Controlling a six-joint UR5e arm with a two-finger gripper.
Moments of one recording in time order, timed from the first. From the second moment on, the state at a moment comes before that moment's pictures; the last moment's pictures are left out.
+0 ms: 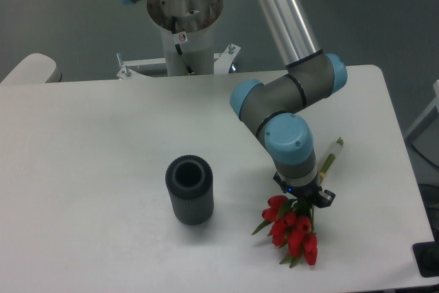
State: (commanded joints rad) arm 2.52 -2.20 -1.48 -0.81 1.80 1.14
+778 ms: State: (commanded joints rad) arm 2.62 -2.18 -1.26 -0.81 1.38 1.18
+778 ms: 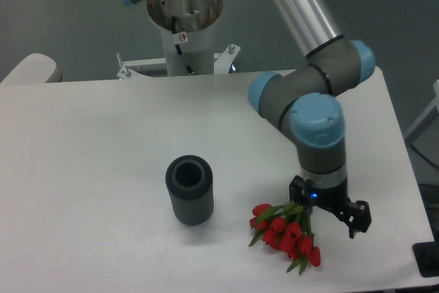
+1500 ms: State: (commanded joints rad) arm 2.85 -2.19 -1.17 -0.90 1.36 1.81
